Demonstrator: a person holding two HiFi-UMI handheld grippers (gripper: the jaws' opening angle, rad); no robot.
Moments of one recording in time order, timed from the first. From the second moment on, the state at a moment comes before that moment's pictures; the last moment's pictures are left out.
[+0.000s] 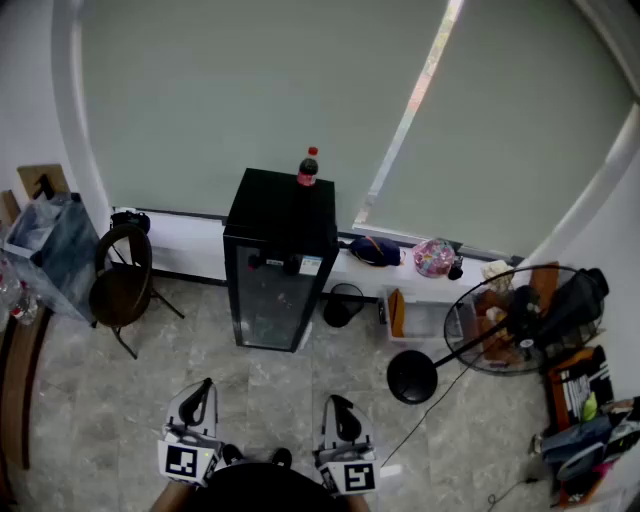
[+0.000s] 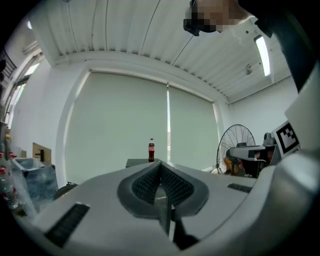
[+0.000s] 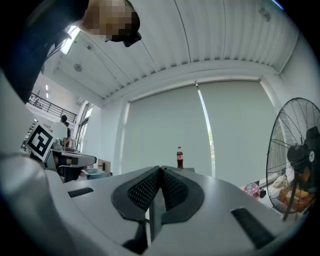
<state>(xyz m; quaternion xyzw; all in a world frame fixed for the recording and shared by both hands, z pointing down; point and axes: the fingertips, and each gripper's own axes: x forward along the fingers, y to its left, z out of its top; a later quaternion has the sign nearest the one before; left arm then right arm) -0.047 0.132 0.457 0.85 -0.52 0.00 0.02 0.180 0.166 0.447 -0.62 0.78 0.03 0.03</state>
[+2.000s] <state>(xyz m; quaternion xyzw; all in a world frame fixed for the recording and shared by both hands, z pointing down) -0.058 0.131 0.463 0.85 -0.52 0.02 0.00 0.174 0.161 0.459 -0.62 0.78 0.01 0.02</state>
